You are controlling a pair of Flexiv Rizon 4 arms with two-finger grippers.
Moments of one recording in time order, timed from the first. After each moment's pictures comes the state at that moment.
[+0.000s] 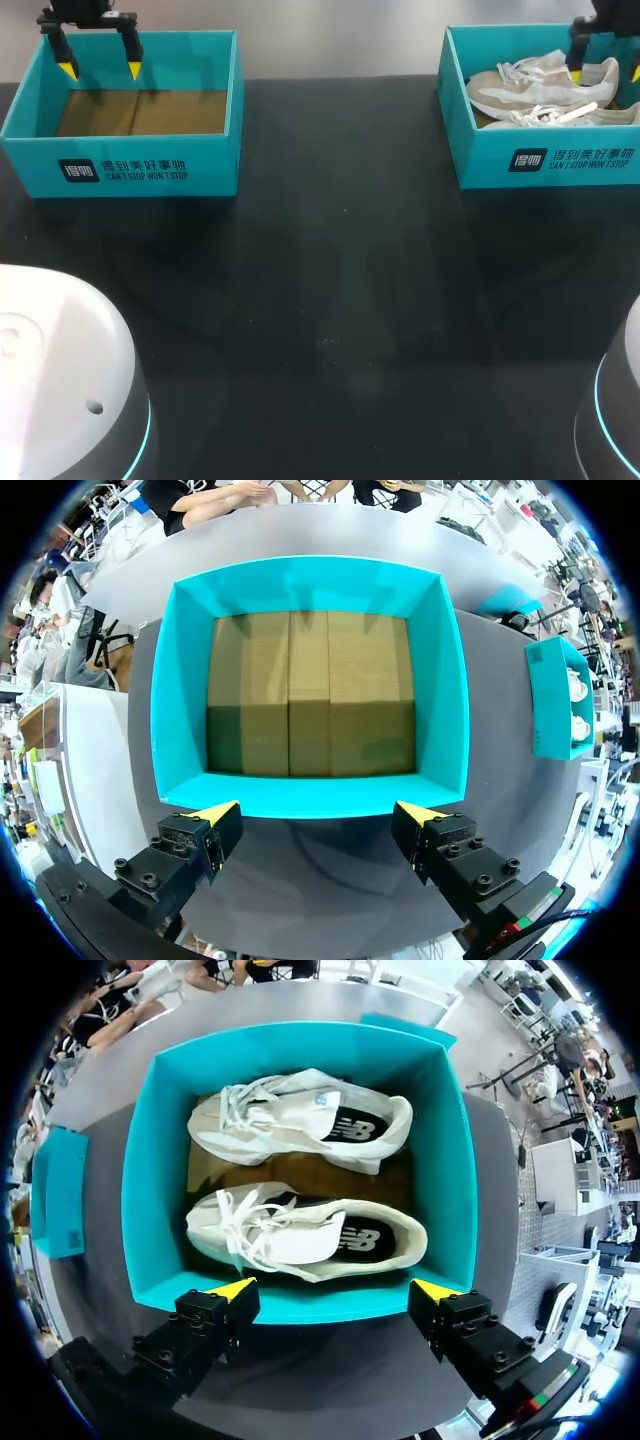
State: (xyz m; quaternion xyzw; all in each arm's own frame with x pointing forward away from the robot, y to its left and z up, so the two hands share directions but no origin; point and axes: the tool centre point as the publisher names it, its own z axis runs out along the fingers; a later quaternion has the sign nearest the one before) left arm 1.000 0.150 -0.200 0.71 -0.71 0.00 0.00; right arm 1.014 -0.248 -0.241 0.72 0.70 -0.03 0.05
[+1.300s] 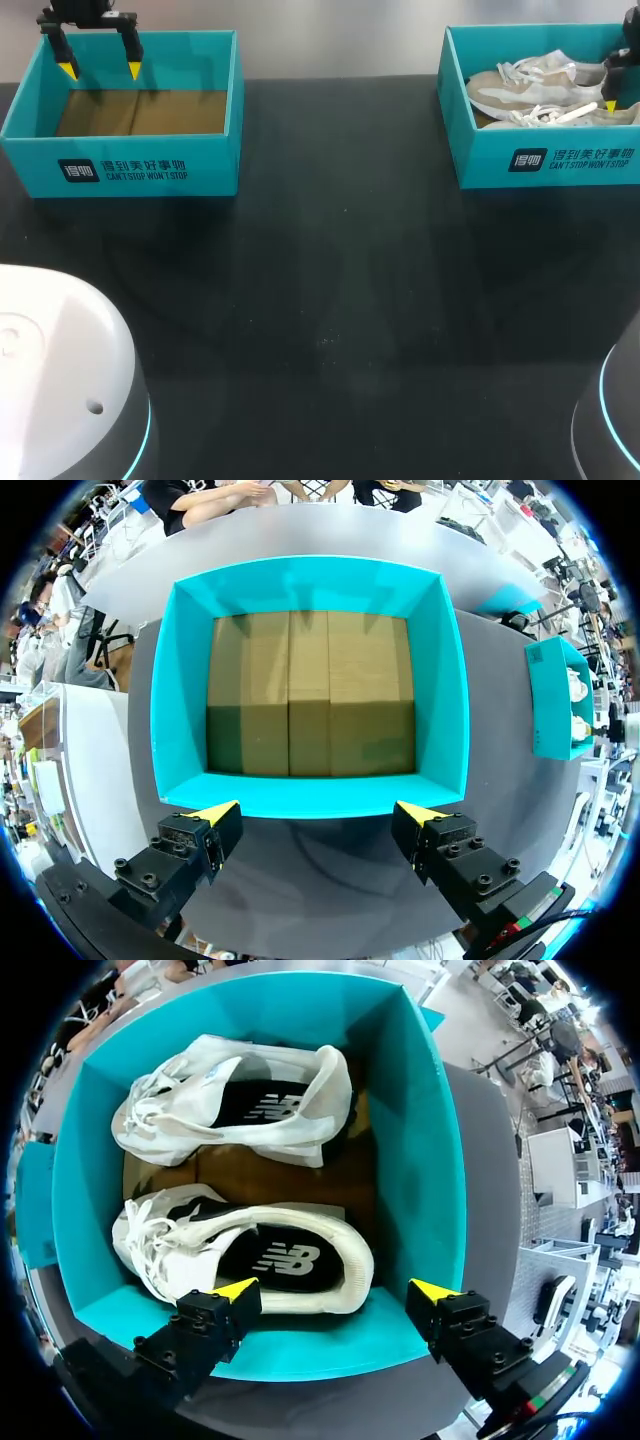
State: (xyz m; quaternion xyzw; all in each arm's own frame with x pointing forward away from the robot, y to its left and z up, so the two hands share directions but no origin) left arm 1.000 0.150 -0.200 0.71 -0.71 0.00 0.00; right arm 1.021 -0.324 -0.306 0.72 0.69 -0.05 0.04
